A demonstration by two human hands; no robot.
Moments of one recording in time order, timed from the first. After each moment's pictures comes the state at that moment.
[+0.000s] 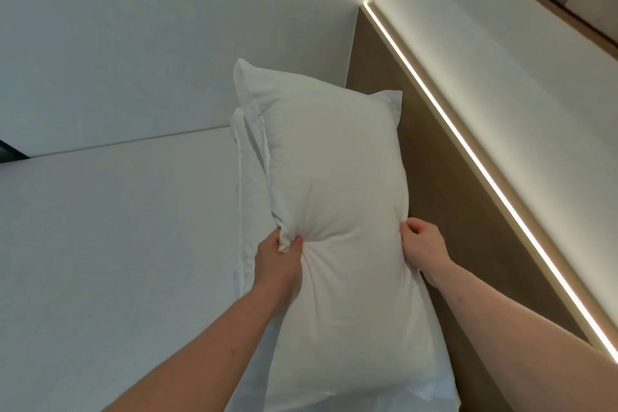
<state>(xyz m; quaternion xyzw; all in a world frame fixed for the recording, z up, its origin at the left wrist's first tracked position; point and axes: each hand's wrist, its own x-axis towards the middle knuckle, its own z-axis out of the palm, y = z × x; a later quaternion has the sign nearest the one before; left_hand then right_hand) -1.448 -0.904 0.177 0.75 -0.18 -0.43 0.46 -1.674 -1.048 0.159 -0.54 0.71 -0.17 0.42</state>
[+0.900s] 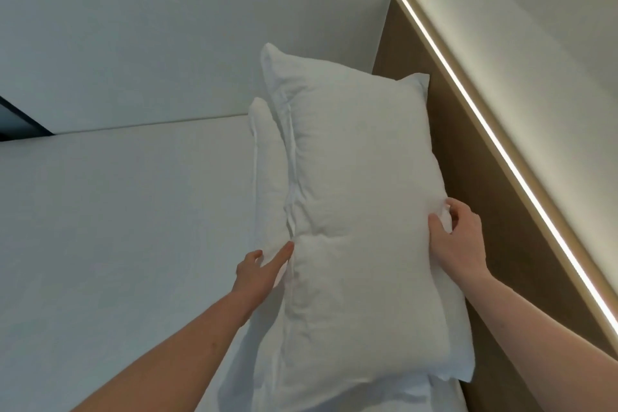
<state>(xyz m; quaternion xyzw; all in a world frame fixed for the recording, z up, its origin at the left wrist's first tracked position) -1.389 -0.874 0.131 0.81 -0.11 -0.49 0.31 -1.678 -1.064 0.161 -0.62 0.69 -0.19 0.33</state>
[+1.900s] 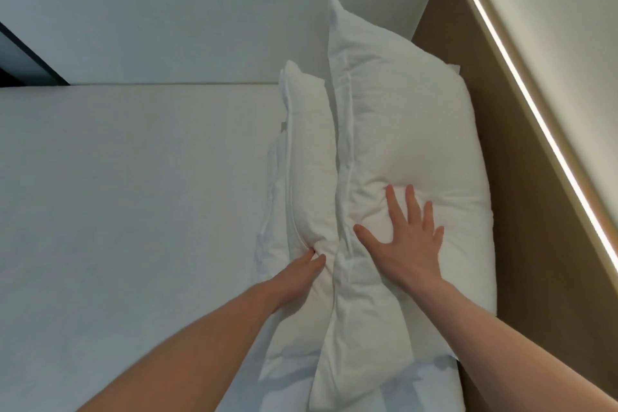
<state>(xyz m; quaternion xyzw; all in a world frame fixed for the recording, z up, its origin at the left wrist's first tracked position) -1.414 -0.866 0.075 0.70 -0.23 -0.63 0.24 -1.588 -0.999 0.129 -0.79 0.57 0.02 0.23</state>
